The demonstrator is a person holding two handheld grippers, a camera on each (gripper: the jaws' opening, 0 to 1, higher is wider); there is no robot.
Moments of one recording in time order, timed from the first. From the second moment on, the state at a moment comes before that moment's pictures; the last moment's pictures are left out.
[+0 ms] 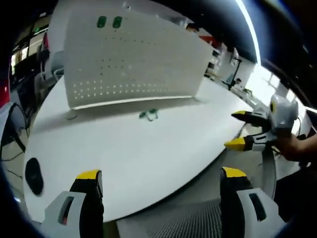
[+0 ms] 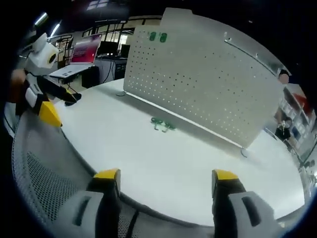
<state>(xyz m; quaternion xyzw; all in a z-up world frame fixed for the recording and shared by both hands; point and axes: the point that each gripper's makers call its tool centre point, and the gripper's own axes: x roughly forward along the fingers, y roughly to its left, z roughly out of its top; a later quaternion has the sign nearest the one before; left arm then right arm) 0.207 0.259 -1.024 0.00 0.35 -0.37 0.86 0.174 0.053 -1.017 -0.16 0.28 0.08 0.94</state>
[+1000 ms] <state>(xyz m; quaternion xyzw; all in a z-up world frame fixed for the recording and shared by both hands) 0.325 0.205 -1.054 0.08 0.36 -0.43 0.82 0.216 0.013 -1.022 -0.11 0.26 0.00 0.96</state>
